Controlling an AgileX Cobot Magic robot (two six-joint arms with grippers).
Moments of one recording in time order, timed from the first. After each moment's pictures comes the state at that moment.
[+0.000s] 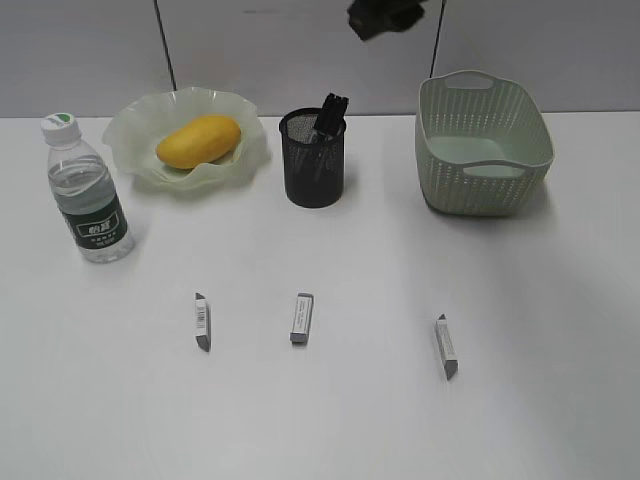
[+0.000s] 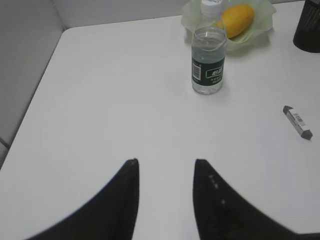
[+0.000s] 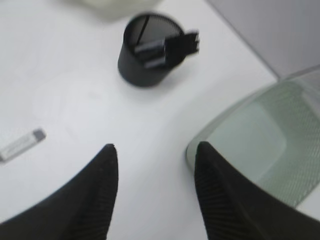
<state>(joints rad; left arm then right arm) -0.03 -0.01 -0.52 0.04 1.07 0.04 0.54 1.79 -1.68 -0.03 0.84 -0.39</state>
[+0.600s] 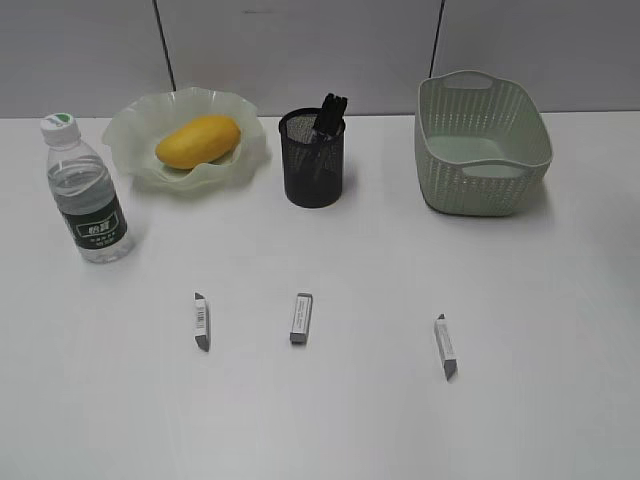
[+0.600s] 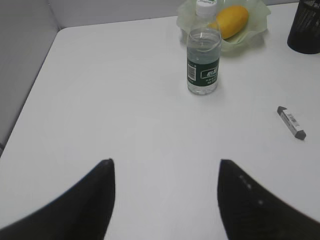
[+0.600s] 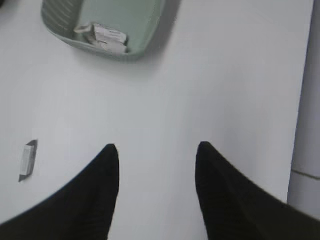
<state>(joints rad) -0.03 -0.01 -0.52 0.03 1.07 0.04 0.12 1.53 -1.60 -0.04 1.20 -0.13</state>
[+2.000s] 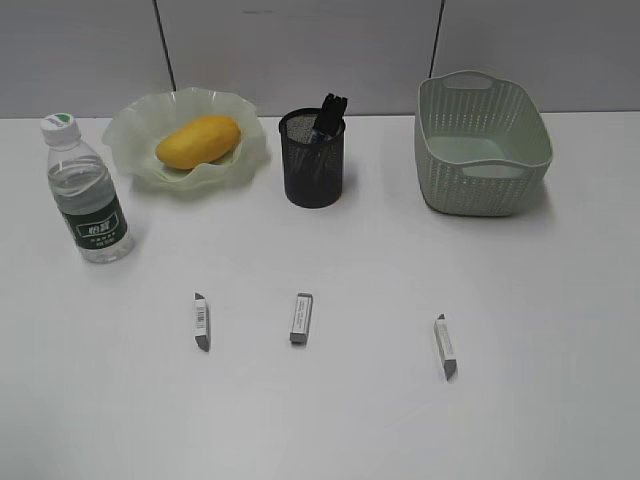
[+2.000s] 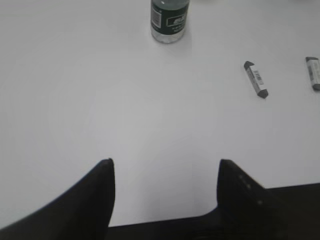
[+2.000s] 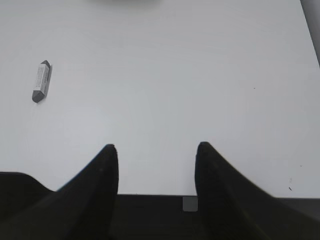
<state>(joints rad) -0.04 0.41 -0.64 -0.09 1.10 0.04 0.04 0.25 -0.53 0.00 1.04 -0.04</state>
